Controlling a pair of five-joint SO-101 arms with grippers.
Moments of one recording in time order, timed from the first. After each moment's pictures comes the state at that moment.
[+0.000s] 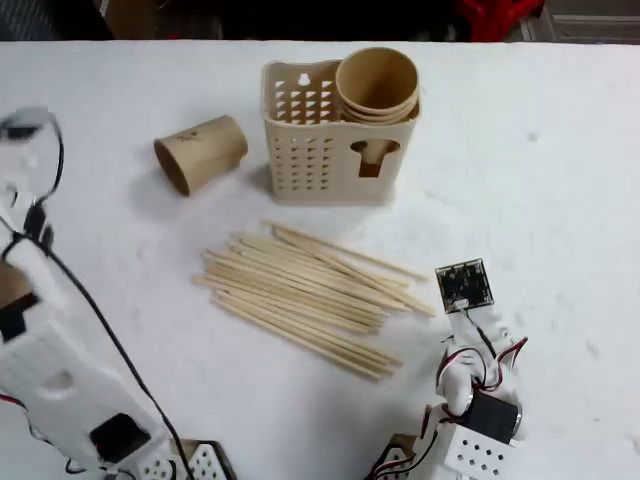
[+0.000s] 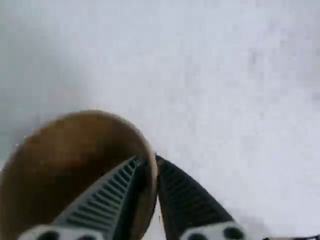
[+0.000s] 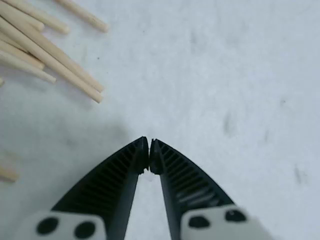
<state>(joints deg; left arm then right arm) -41.7 28.5 -26.0 102.0 -37.6 17.9 -102.7 96.4 68.4 35.9</state>
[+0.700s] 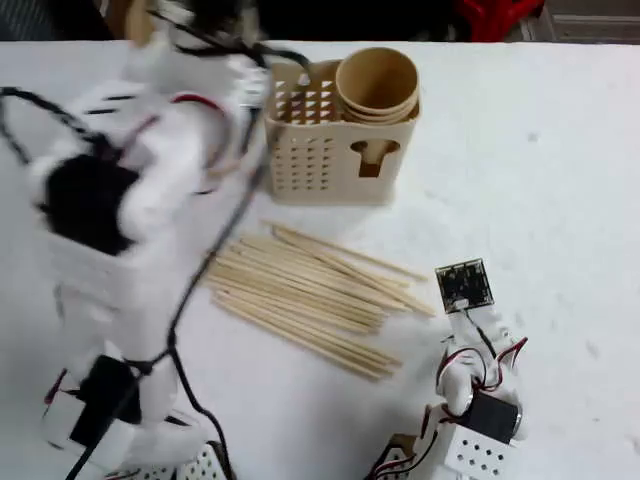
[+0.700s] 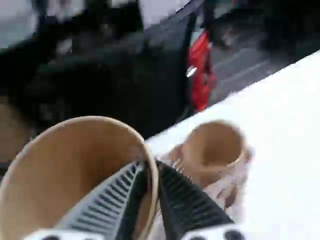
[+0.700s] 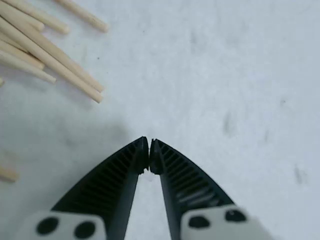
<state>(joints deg) 16.4 -4.3 -50.3 86.2 -11.2 17.9 -102.7 96.4 68.4 35.9</state>
